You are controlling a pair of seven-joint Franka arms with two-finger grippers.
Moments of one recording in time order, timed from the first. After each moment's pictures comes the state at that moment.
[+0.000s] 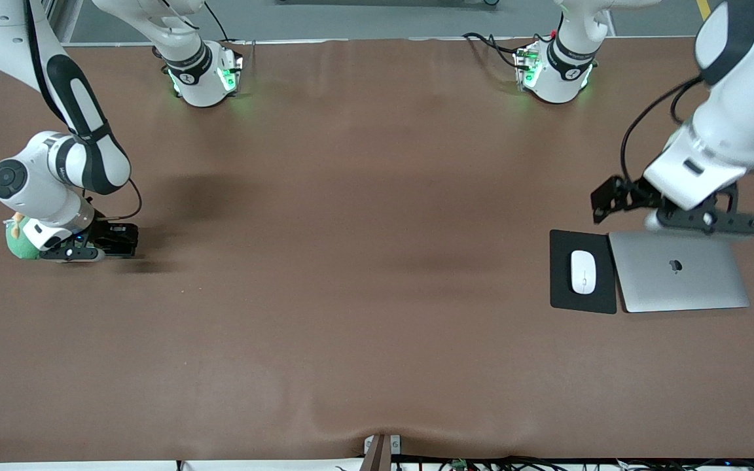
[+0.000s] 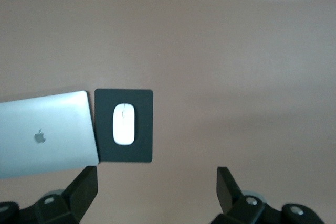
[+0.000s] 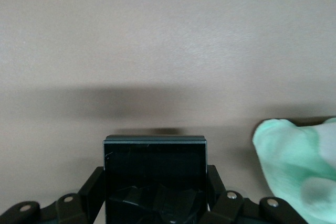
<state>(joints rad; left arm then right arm) -0.04 0.08 -0.20 -1.54 0.01 1.73 -0.12 -0.03 0.33 -0.20 -2.30 0.04 2.64 -0.27</state>
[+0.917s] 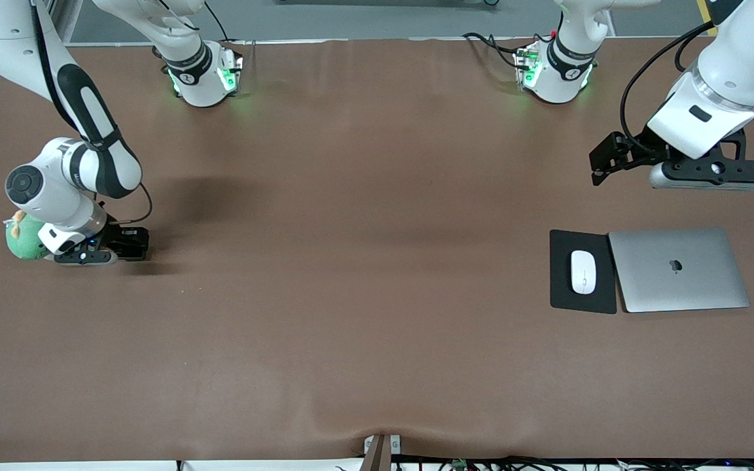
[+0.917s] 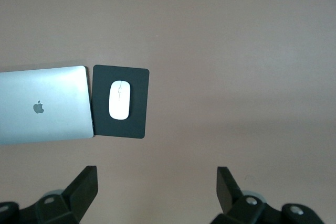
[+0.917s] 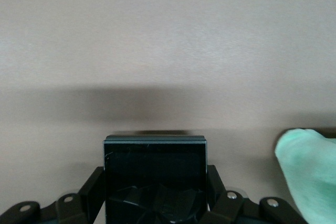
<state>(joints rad) -0.04 0.02 -0.22 -1.57 -0.01 1.66 -0.21 -0.06 0.36 -0.16 -2.30 0.06 2.68 -0.27</state>
